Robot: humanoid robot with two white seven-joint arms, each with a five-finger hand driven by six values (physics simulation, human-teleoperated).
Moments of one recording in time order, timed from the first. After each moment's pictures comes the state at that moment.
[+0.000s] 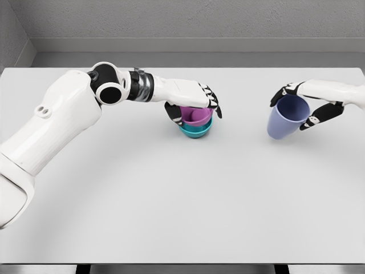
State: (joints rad) left arm -1.04 0.25 -0.94 -1.03 -0.44 -0.61 -0.61; right arm -0.84 -0.97 0.87 -1.25 -0.18 -0.61 0.61
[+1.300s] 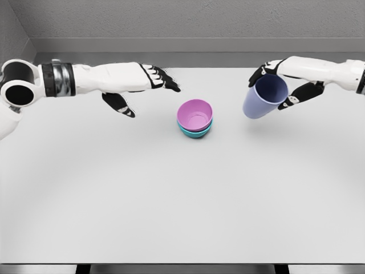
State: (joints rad) left arm -0.87 0.64 -0.77 -1.37 -0.19 -0.61 -0.61; right arm -0.94 -0.87 0.87 -1.27 -0.17 -0.61 0.61
